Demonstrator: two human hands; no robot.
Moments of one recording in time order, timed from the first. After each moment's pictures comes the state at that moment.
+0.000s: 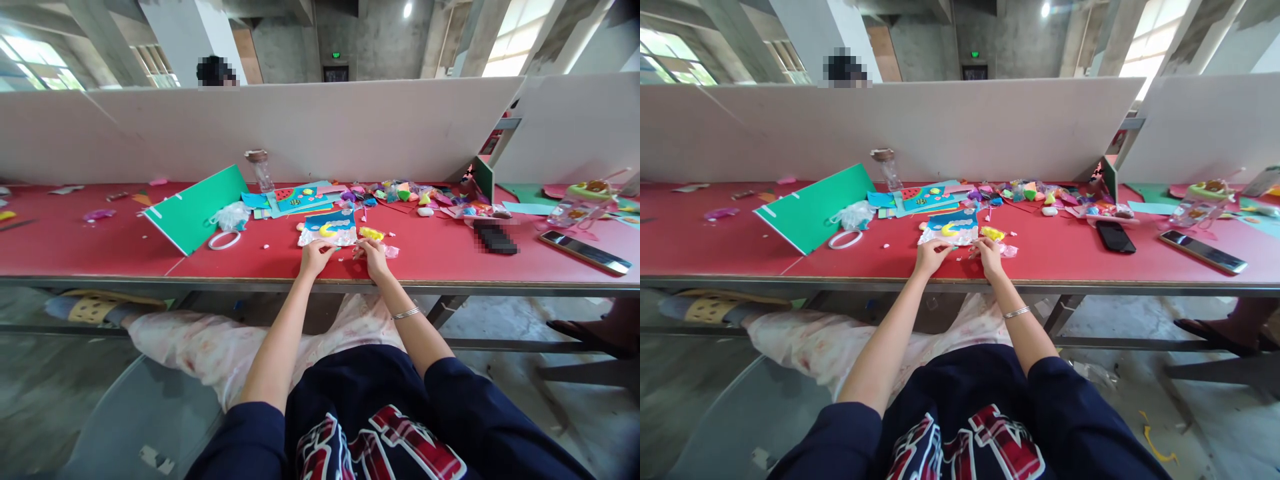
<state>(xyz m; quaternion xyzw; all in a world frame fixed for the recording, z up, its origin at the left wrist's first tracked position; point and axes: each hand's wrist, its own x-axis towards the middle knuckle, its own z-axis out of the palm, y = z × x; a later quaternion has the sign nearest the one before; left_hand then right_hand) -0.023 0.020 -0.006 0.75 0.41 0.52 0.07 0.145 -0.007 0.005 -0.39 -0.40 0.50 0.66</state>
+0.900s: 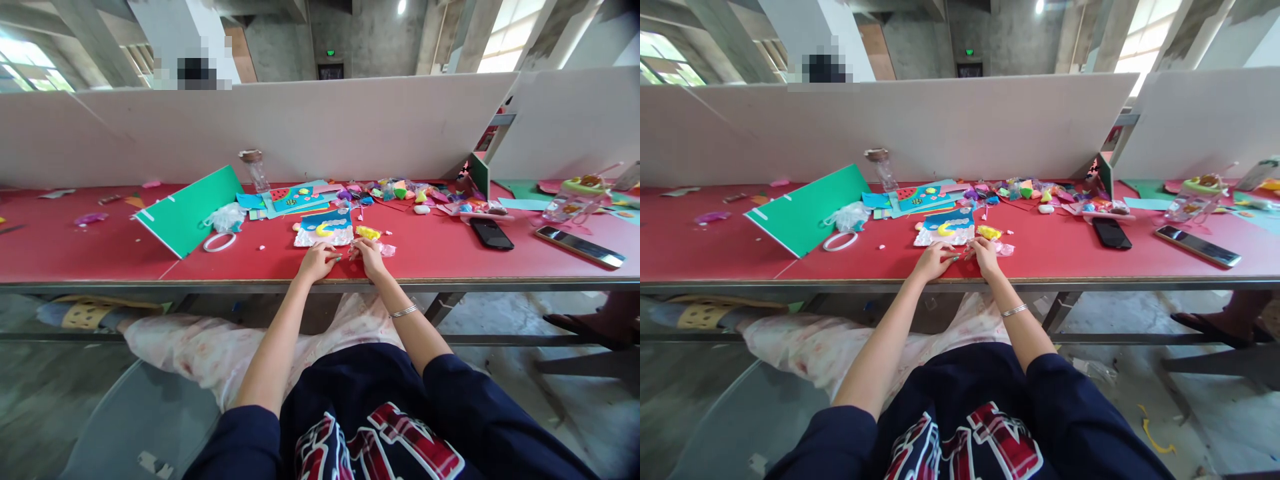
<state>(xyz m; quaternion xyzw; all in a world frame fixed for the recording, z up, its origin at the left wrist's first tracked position) -0.027 0.015 -0.009 0.85 0.41 0.31 0.06 0.142 -0.011 0.008 -0.39 -0.42 0.52 0.63</state>
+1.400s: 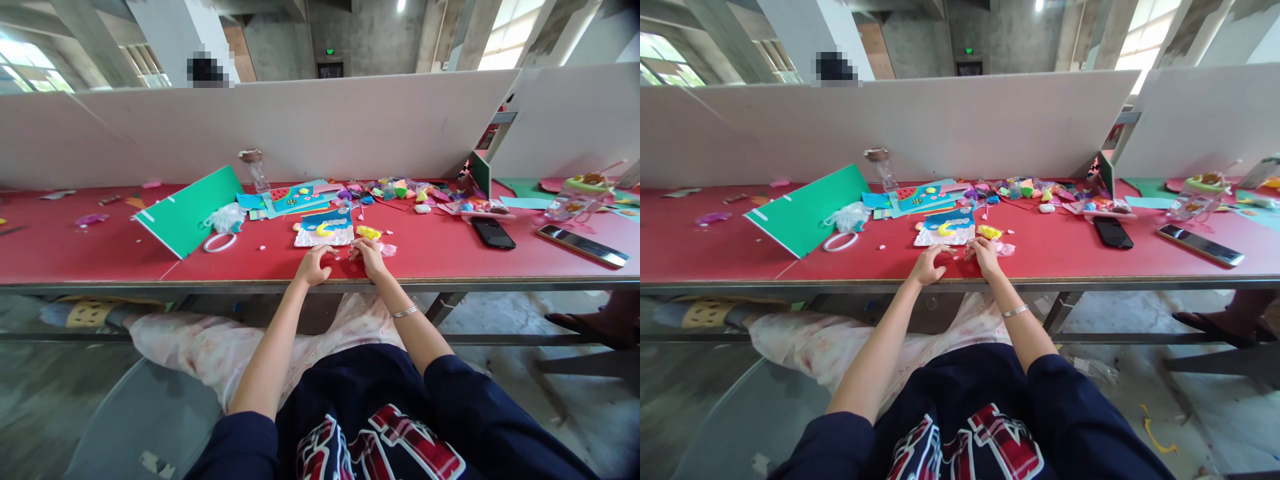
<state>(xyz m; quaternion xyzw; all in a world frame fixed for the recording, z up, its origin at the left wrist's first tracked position) -0.035 -0.011 0.008 0.84 0.39 0.35 0.16 0.142 -0.012 0.007 -0.41 -0.43 0.51 0.62</state>
